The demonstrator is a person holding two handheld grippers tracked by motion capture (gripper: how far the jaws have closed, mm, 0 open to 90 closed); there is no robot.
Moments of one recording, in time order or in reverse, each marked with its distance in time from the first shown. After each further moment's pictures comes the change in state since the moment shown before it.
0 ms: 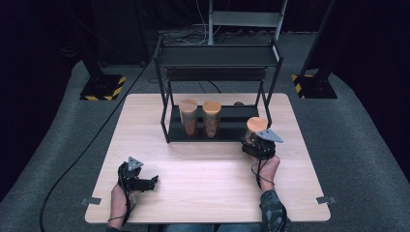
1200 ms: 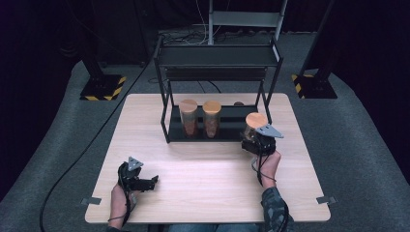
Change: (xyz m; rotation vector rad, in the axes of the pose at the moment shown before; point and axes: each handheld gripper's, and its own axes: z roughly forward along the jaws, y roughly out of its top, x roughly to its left) left arm 0.000 0.000 0.000 -0.001 0.000 -0.001; right arm 0.003 0.021 -0.007 -0.012 0.023 -0.029
